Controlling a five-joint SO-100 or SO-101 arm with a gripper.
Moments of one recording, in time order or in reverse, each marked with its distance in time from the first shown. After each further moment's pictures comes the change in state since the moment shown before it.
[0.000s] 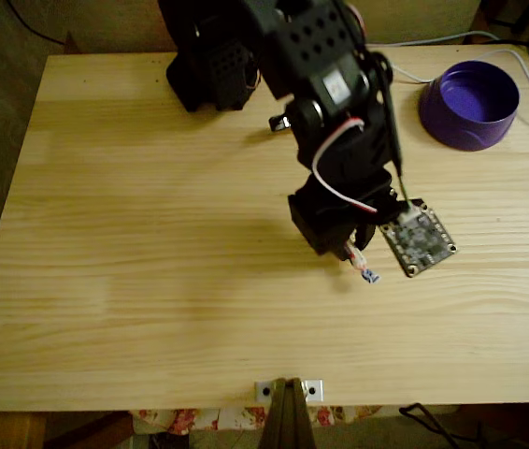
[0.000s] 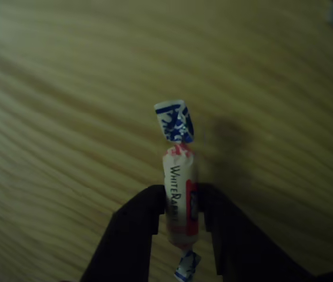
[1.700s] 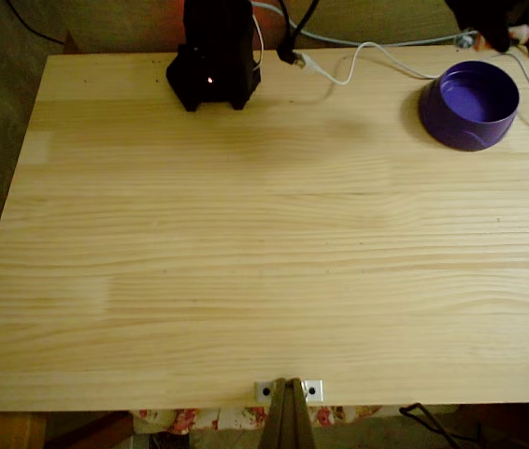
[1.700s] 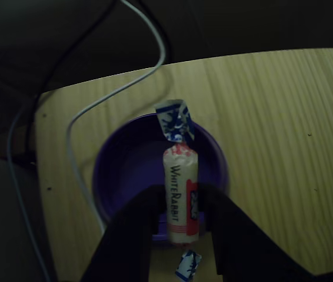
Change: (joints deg) arm -44.6 10.7 -10.0 5.7 -8.3
